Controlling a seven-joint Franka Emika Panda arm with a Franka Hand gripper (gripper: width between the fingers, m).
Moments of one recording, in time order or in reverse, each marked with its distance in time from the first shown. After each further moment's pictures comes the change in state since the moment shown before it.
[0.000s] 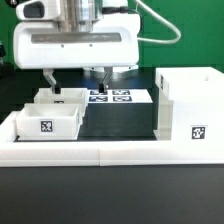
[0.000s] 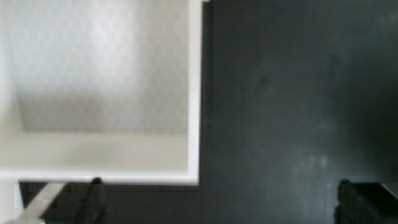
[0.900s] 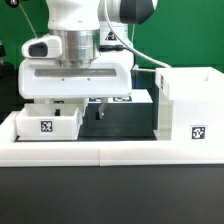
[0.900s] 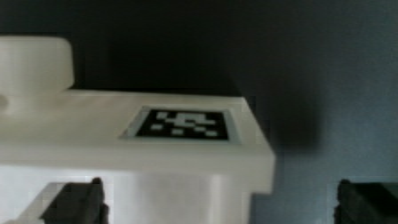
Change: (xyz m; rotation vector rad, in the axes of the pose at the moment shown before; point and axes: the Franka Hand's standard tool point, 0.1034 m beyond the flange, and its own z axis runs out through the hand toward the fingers) arm -0.030 0.008 0.058 -0.022 -0.024 -0.007
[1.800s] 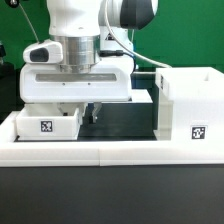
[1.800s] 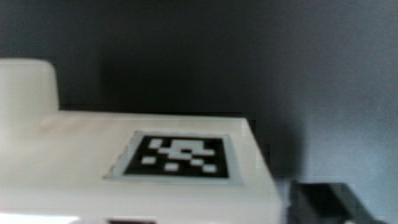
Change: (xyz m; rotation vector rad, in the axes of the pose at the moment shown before) arm -0.004 -0.001 0.007 -0.001 -0.008 0.005
